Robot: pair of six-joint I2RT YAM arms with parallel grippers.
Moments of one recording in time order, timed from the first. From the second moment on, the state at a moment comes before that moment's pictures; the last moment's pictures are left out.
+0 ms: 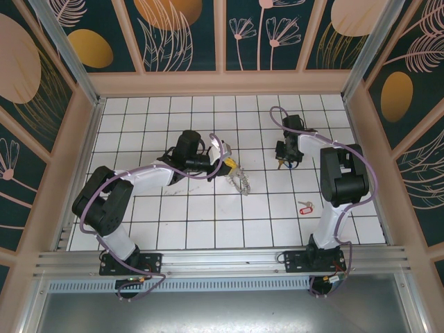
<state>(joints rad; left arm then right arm) -0.60 1.70 0.93 0.24 0.80 0.24 0.18 1.89 1.18 -0.50 0.01 0.34</state>
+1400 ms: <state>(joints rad) -0.60 1.70 0.93 0.23 0.80 0.24 0.18 1.88 1.18 -0.51 0.05 0.35</state>
